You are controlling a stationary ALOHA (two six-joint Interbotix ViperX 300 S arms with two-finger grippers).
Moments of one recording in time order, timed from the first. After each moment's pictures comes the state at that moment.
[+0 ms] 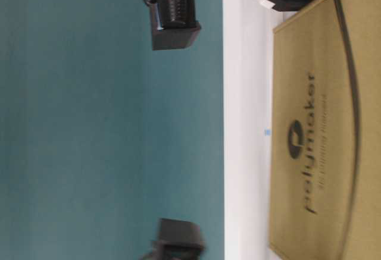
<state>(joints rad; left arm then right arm) -0.12 -0.06 0.84 0.04 0.19 -0.17 0.18 0.03 0.76 -0.07 0.22 0.20</state>
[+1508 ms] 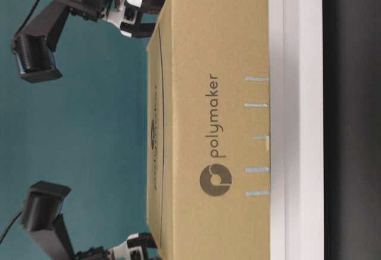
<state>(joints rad) 0.22 -0.23 0.55 0.05 0.71 0.14 -0.14 -0.13 0.47 0.06 0.75 -0.25</state>
